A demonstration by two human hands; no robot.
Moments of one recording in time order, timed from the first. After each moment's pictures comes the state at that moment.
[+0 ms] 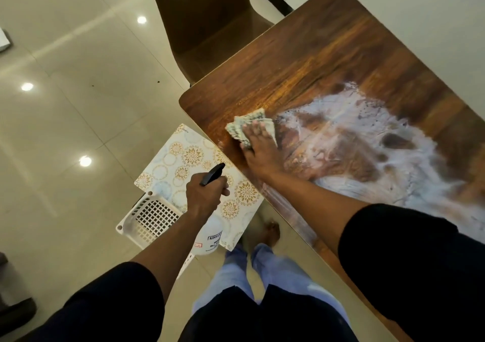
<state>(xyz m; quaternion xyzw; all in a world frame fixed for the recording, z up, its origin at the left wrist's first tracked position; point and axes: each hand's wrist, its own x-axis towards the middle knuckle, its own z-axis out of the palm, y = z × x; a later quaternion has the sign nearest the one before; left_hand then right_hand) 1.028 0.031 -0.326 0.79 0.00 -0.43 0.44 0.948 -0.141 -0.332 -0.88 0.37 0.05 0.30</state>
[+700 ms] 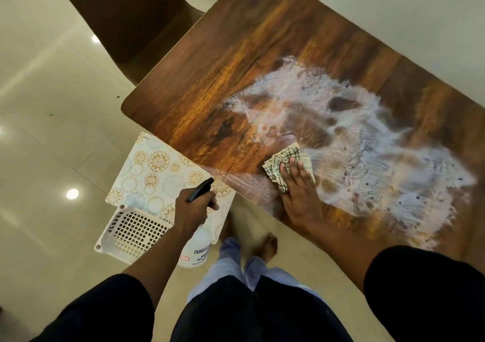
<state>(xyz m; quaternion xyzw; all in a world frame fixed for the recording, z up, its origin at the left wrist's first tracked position) 0.954 0.040 -0.332 0.76 -0.11 -0.50 0.41 0.691 -0.094 -0.355 -0.85 0.49 0.04 0.20</state>
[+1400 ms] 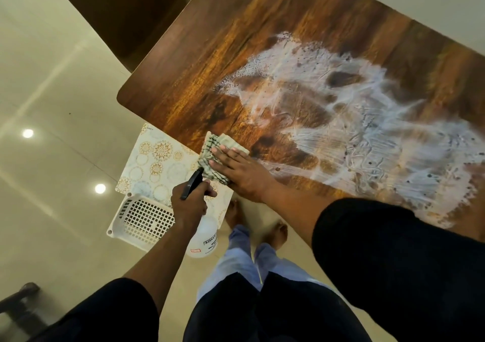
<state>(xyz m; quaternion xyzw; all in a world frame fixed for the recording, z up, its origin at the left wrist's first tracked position) 0.914 0.054 -0.323 0.80 -0.08 -0.40 0.45 0.782 -0.088 -0.365 -0.97 0.16 0.04 0.19</state>
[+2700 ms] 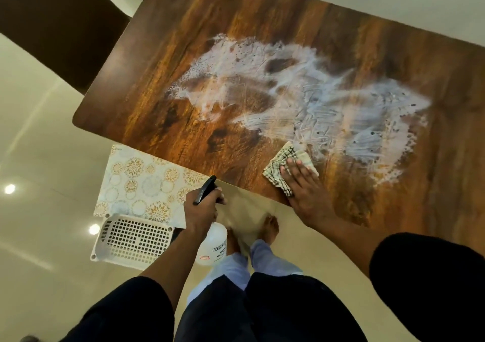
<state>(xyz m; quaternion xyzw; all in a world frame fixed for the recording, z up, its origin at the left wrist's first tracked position) 0.807 0.056 -0.323 0.77 -0.16 -0.47 0.40 0.525 -0.024 -0.365 -0.86 0.49 0.03 0.14</state>
